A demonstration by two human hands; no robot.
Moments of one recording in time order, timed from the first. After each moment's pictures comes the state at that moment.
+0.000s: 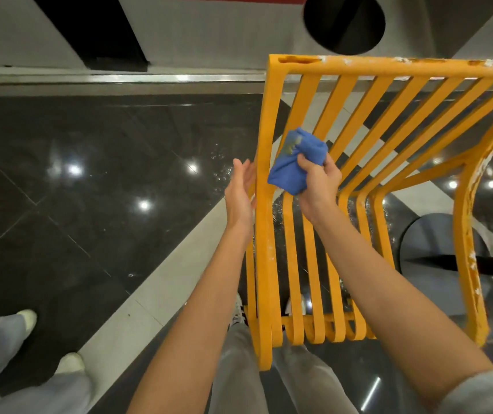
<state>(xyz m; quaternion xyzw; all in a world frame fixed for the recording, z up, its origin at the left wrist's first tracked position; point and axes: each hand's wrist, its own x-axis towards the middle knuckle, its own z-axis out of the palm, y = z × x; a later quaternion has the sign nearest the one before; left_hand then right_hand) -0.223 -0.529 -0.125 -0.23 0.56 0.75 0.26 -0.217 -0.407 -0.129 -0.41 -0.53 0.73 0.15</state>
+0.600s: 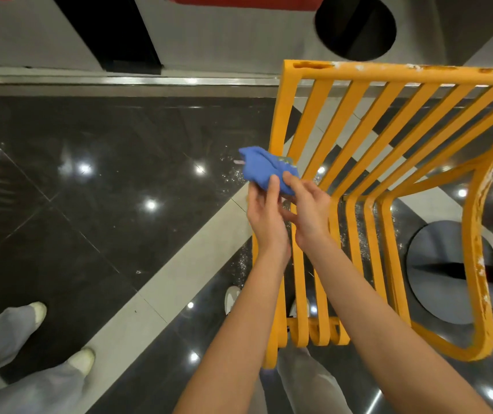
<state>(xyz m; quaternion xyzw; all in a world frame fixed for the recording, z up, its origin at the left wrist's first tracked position) -0.182 -0.510 -0.108 -0.25 0.46 0.84 0.14 -0.181 -0.456 -0.110 -0.43 -0.52 0.74 0.04</state>
